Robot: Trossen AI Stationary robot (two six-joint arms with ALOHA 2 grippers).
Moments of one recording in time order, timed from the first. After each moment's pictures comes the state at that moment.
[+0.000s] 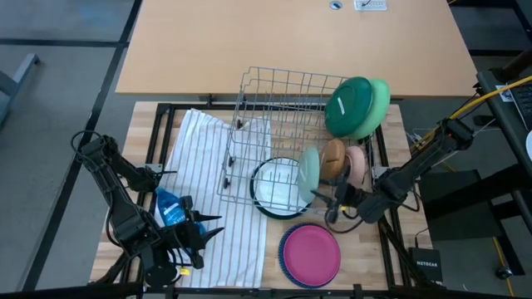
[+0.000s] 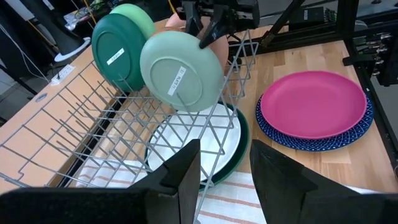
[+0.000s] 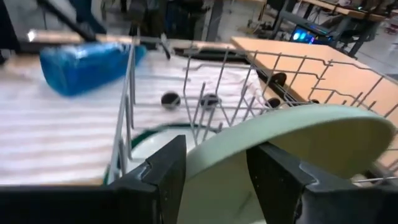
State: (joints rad) left arm -0.91 1.55 1.48 -0.91 -1.12 -0.61; right arm 0.69 1.06 0.65 -0.10 0.97 0.28
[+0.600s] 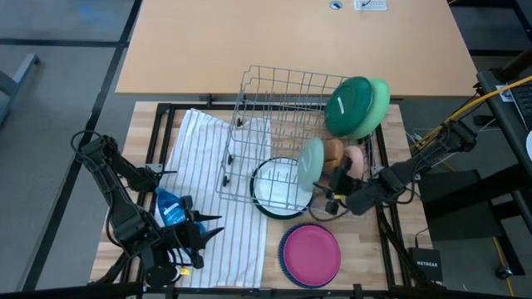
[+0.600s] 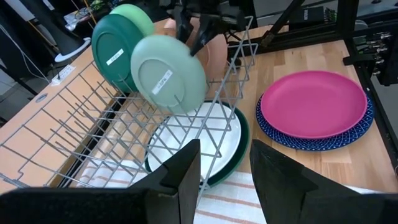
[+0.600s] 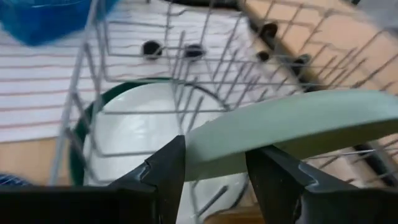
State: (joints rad) left arm -0.91 1.55 1.48 -0.91 -1.12 -0.60; right arm 0.58 1.06 0.78 -0.52 0.82 0.45
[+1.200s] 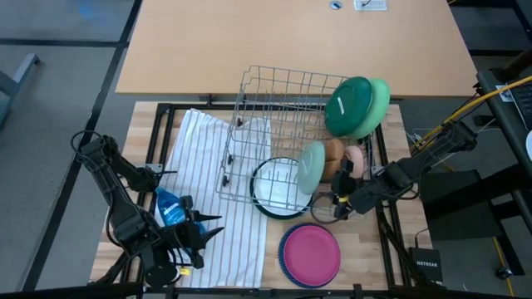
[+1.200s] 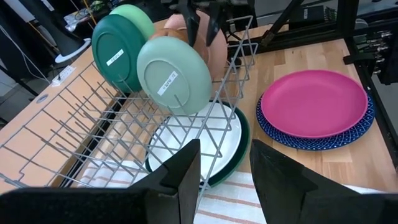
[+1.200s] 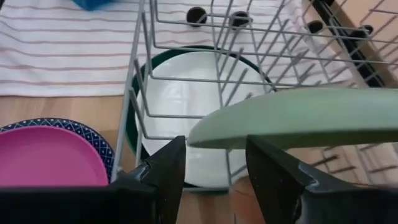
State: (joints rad) left arm -0.91 1.55 1.48 -0.91 -1.12 -0.60; right arm 0.57 1.06 0.91 -0.73 0.58 0.48
